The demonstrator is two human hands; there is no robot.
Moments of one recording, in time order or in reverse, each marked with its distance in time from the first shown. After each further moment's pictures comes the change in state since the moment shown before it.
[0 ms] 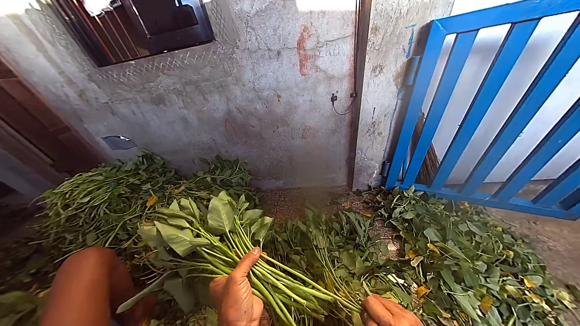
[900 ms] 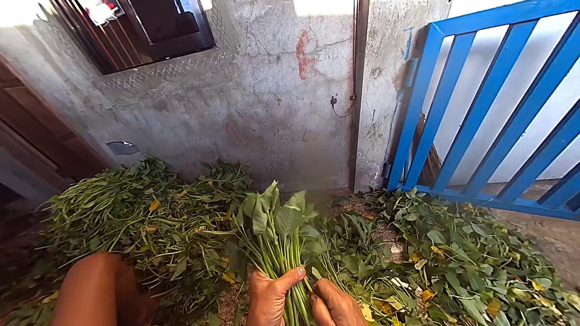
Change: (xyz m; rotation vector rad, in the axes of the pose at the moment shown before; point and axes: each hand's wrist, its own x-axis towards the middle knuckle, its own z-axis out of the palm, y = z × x) left_hand -0.019 -0.024 -0.005 0.195 -0.453 -0.219; right_hand 0.060 -0.052 0.045 0.453 0.056 0.123
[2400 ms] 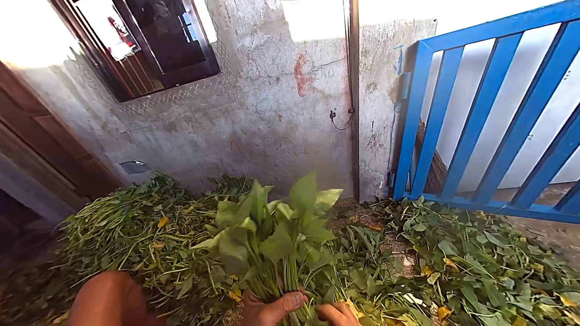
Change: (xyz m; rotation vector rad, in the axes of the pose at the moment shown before) left_hand 0.000 0.009 -0.022 -0.232 -0.407 0.234; right_hand -0.024 -0.002 0.005 0.018 0.231 -0.214
